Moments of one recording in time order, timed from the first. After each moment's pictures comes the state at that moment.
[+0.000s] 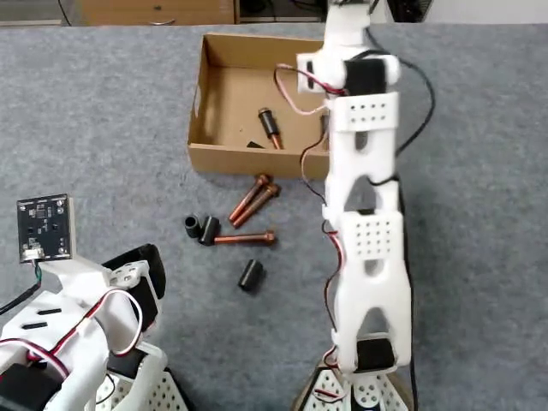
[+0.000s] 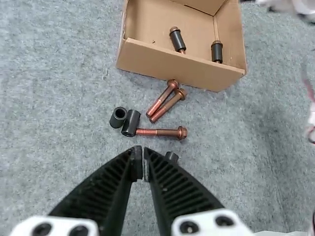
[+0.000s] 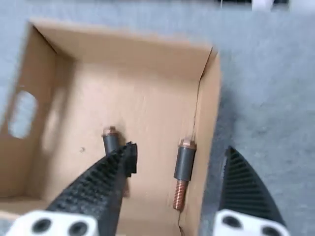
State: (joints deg) left arm 14.7 -79.3 32.2 94.5 15.3; right arm -9.8 52.4 -93.0 96.4 -11.3
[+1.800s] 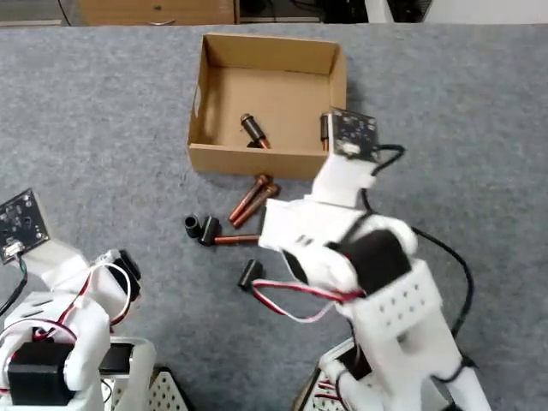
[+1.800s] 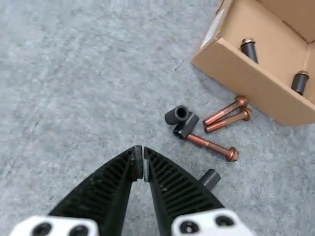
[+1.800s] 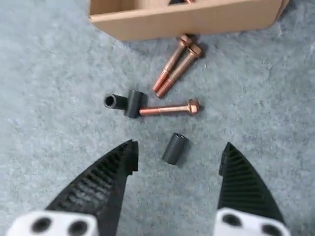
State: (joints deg) left arm -3.8 -79.3 41.2 95.2 19.0; right arm -33.7 -43.2 25.0 86.5 -46.5
